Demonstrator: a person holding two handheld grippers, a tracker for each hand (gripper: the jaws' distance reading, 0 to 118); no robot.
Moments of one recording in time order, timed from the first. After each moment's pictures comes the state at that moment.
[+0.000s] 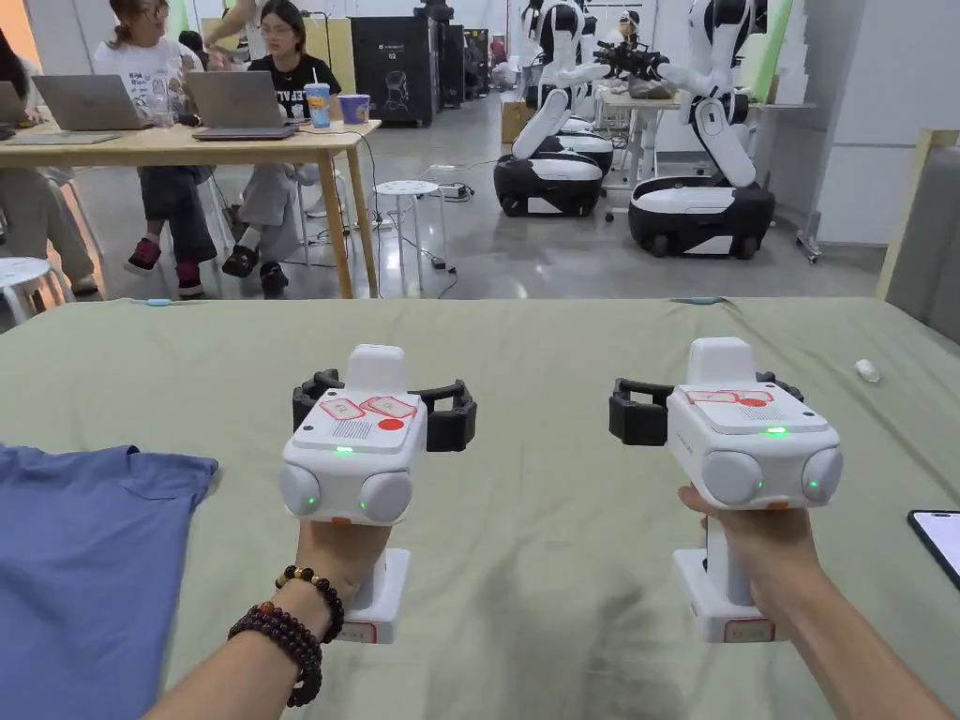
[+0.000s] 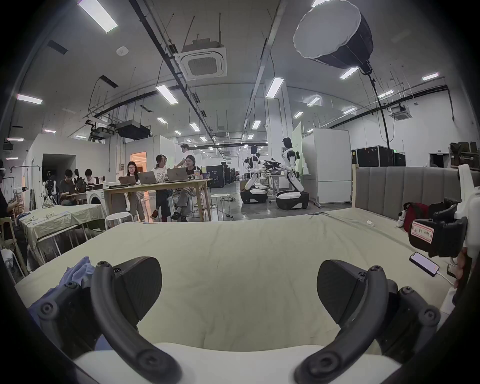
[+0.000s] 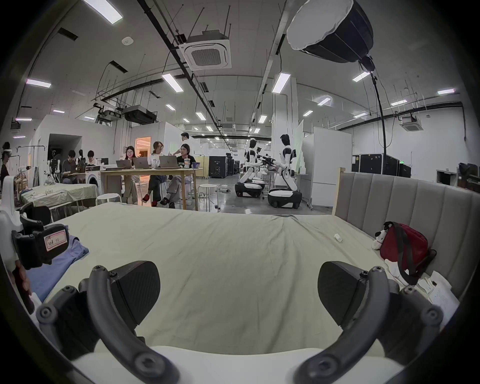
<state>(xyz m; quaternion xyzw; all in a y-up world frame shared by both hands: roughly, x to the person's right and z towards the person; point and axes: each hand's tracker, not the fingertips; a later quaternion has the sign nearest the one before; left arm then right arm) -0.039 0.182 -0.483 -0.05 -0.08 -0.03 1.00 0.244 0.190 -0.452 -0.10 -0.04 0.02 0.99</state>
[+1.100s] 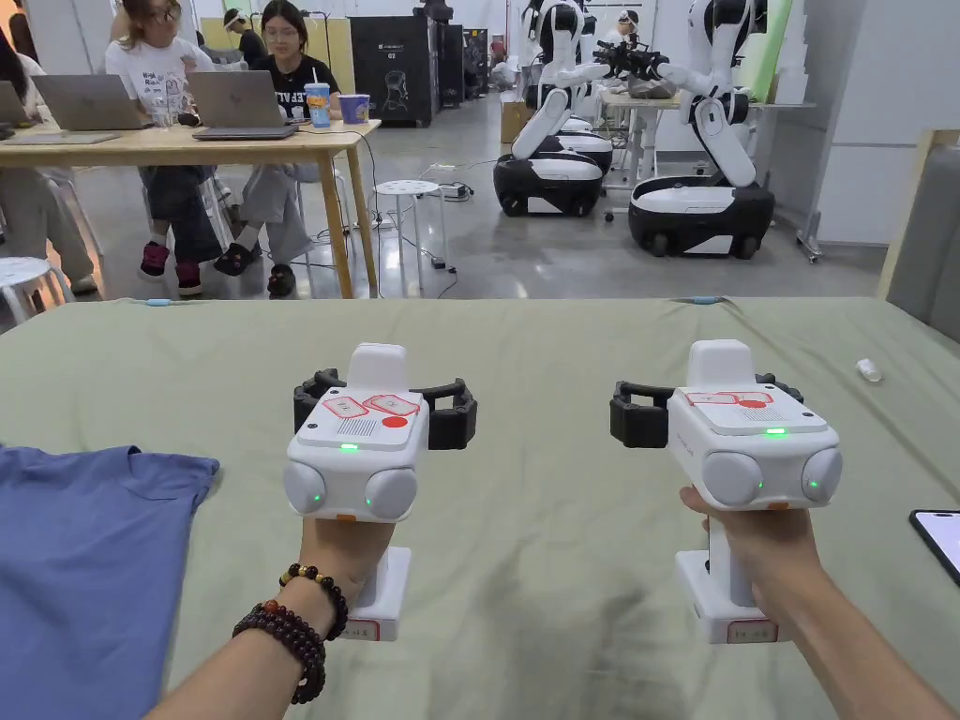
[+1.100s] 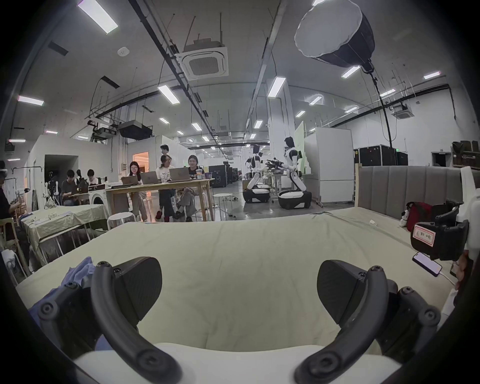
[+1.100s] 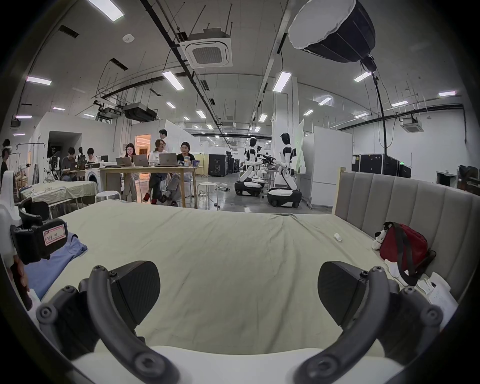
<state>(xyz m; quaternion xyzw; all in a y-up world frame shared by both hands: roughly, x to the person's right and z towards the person) -0.039 0.183 -0.484 -0.05 -0.07 -0.04 1.00 0.243 0.189 -0.453 -0.11 -0.04 0.03 0.99</state>
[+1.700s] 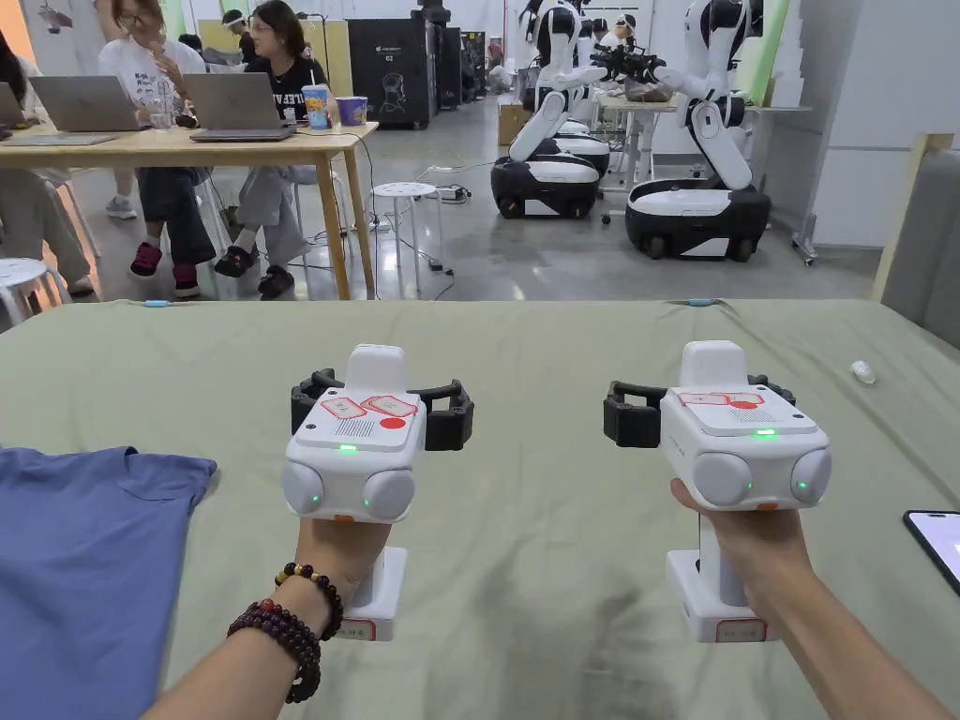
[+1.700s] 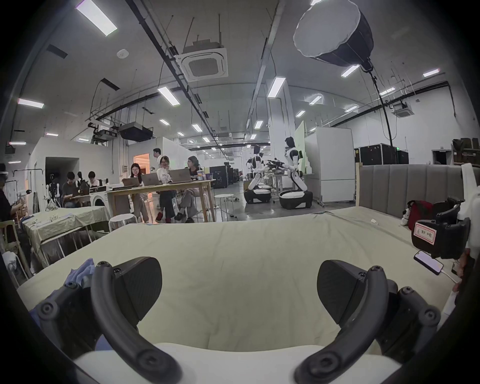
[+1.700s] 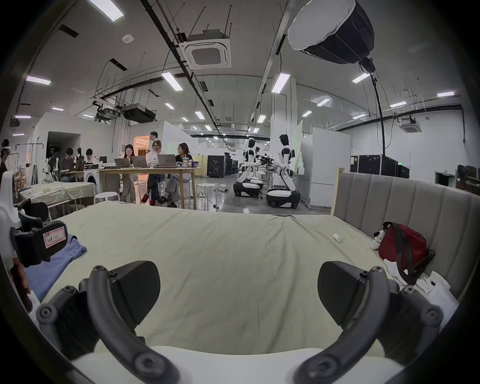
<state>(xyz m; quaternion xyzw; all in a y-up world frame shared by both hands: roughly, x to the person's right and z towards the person) -0.039 0.182 -0.484 -0.05 -0.07 -0.04 1.00 0.240 0.190 -0.450 -0.10 -0.04 0.02 0.99</state>
